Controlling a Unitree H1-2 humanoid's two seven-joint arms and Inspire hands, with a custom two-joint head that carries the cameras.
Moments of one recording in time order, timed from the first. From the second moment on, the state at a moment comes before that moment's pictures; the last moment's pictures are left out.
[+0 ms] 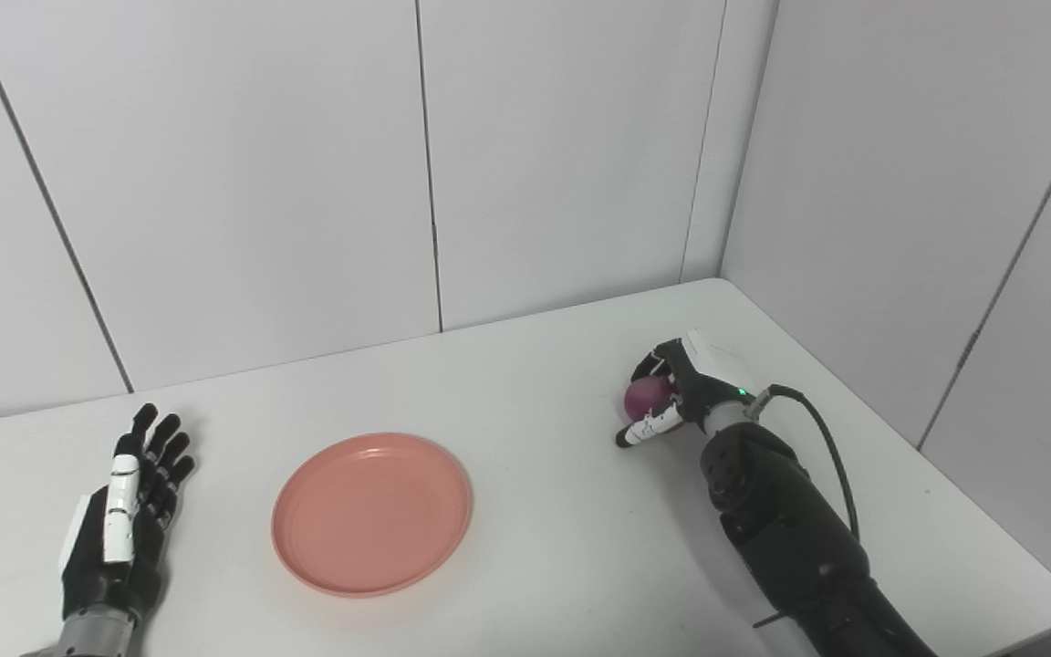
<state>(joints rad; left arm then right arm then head) -0.41 0.08 0.07 0.54 -0.21 -0.18 -0.24 -0.37 -0.42 0.04 0.18 -0.74 0.47 0.07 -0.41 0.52</state>
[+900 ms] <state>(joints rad) -0.35 -0.01 0.01 0.42 -0.09 -0.14 -0.14 -0.32 -0.36 0.09 0.03 -0.60 0.20 -0.08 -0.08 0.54</state>
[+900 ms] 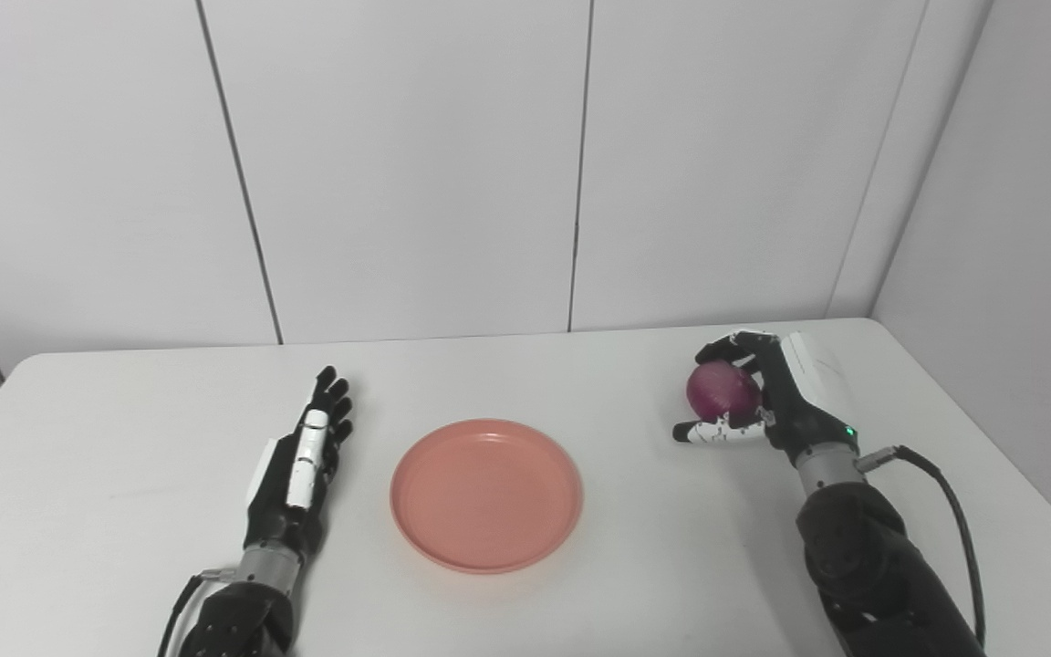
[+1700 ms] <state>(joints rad) -0.31 -0.06 -0.05 0.36 -0.01 -0.09 -0.06 -0.30 -0.26 0.25 0.03 -0.60 0.11 -0.03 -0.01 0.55</state>
